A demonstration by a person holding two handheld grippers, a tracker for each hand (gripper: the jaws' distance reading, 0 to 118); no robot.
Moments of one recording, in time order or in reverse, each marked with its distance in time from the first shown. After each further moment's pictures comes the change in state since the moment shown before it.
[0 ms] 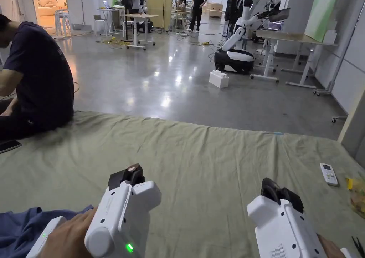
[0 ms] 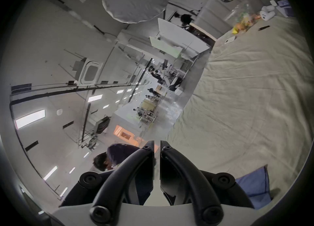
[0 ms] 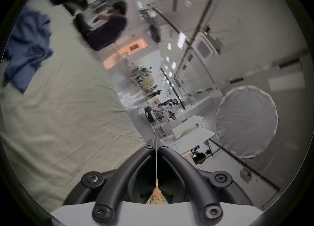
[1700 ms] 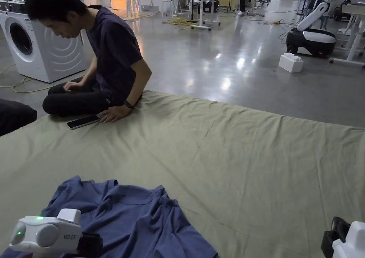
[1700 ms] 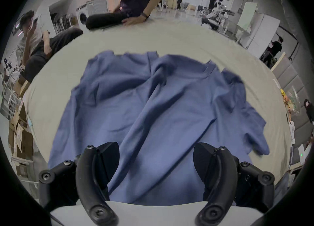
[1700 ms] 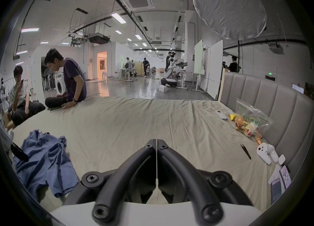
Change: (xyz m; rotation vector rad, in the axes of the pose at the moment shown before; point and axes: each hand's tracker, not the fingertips) left arm -0.025 -0.345 -0.015 -0.977 -0.445 1.143; right arm -0.046 0.006 -0.017 -0.323 0.127 -1.127
